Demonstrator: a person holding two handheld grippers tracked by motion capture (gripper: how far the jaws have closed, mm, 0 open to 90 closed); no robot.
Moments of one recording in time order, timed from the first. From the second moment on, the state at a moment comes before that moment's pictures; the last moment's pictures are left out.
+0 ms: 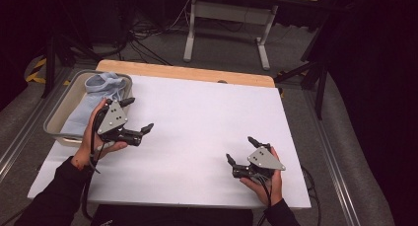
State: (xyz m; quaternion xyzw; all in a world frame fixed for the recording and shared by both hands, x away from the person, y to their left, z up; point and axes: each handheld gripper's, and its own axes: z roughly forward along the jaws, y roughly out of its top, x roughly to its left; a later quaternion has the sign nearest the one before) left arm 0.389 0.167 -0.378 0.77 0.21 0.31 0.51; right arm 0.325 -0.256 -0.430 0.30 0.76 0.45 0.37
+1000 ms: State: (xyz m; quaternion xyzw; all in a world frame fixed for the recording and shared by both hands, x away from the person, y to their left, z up) left arm 0.361 0.171 -0.397 0.80 0.18 0.30 0.50; right arm 0.321 -0.255 -0.427 0.29 0.76 0.45 0.38
